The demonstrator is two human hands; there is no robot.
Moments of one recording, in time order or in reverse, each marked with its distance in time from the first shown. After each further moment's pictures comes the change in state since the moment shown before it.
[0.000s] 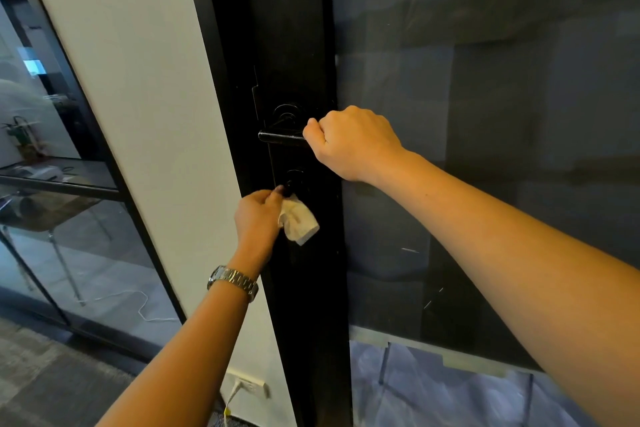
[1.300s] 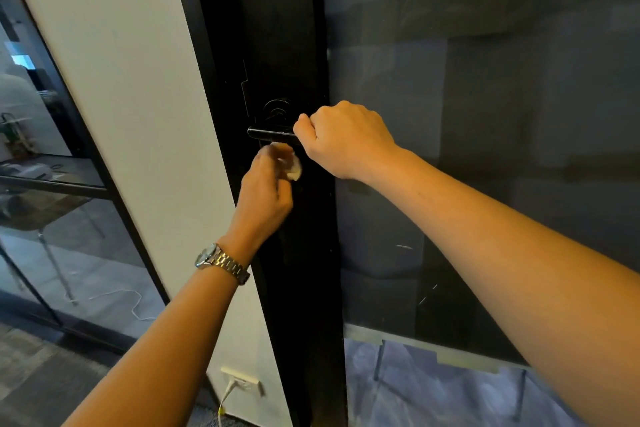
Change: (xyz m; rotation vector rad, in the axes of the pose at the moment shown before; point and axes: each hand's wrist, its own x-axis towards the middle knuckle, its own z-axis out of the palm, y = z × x) left_hand 0.001 0.026 0.000 0.286 -0.088 0.670; right_hand 0.001 0.002 0.002 0.011 0.010 0.006
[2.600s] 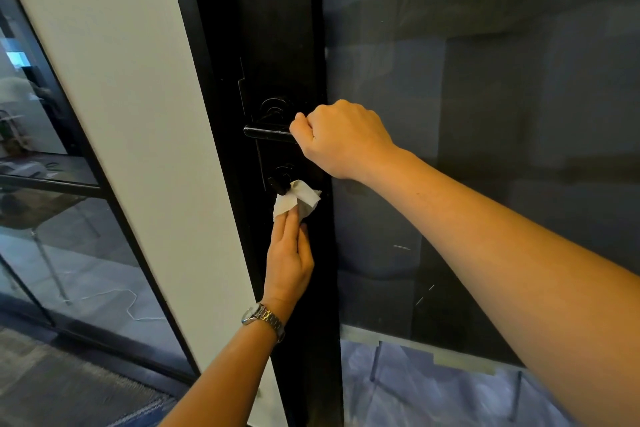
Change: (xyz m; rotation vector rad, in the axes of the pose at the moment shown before) left_hand -0.080 -0.016 0.071 -0.140 0.094 -0.178; right_hand 0.000 0.001 -0.002 -0.005 -0.002 -0.009
